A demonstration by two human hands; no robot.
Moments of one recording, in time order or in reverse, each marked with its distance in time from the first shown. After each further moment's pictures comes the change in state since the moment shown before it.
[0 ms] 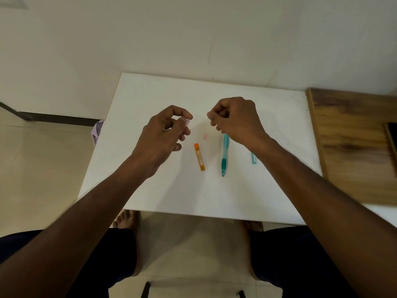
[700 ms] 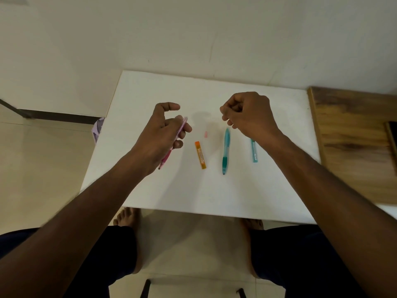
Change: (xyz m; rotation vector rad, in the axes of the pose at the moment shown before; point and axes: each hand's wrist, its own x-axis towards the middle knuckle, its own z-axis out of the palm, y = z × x) left_hand 0.002 -0.001 -0.003 -0.151 -0.013 -0.102; right_hand 0.003 0.013 -0.017 0.005 0.068 0.004
